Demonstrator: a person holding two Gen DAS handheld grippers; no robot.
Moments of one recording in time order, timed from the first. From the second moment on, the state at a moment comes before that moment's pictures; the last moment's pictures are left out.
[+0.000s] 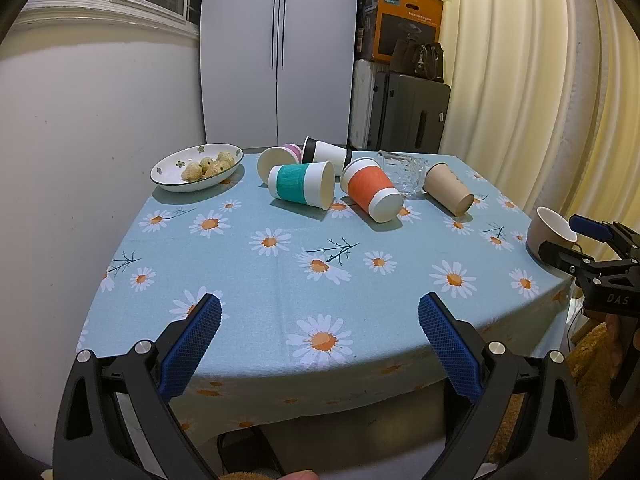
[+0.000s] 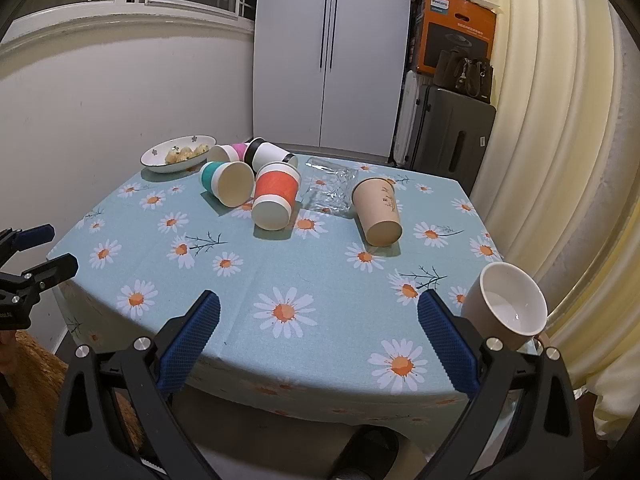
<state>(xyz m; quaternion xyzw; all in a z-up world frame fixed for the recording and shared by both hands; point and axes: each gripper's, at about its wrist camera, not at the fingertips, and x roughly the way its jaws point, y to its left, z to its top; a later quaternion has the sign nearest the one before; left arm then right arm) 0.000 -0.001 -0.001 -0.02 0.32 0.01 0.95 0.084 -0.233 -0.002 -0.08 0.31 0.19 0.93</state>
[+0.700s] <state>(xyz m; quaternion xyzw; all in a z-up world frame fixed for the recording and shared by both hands) 0.000 -0.003 -0.003 -0.02 0.32 0.01 0.95 0.085 -0.232 -0.008 -0.09 0.31 0.19 0.93</state>
